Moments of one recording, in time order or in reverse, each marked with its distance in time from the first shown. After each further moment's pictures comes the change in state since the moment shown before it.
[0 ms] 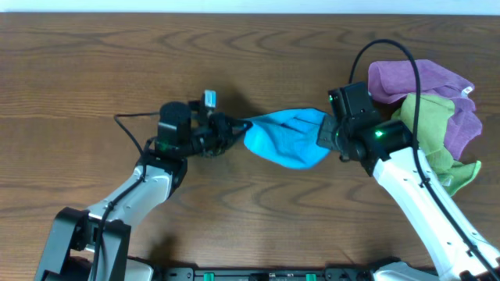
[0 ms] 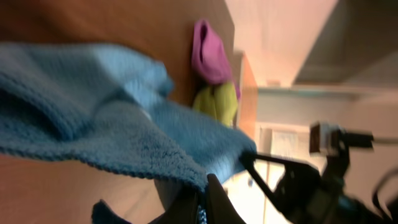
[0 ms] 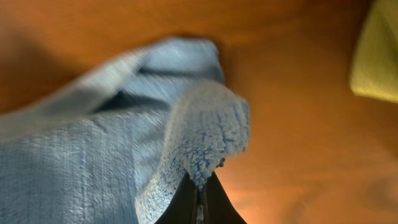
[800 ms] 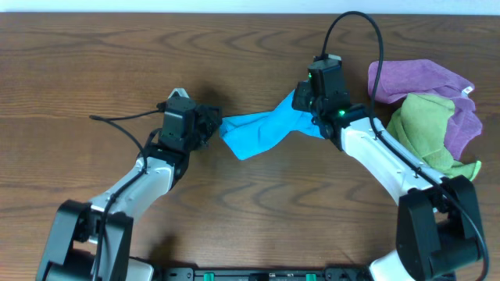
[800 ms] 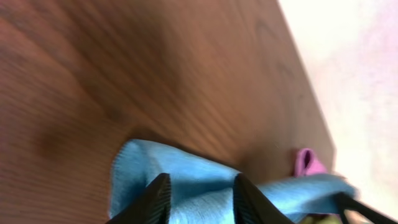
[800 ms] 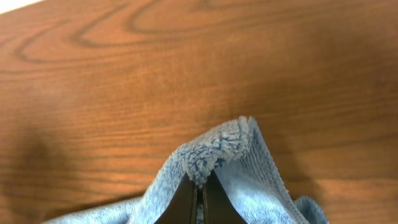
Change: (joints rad) left arm 0.000 0.044 0.058 -0.251 -0.593 0.095; right arm 0.001 0.328 0.000 0.647 -0.012 -0.085
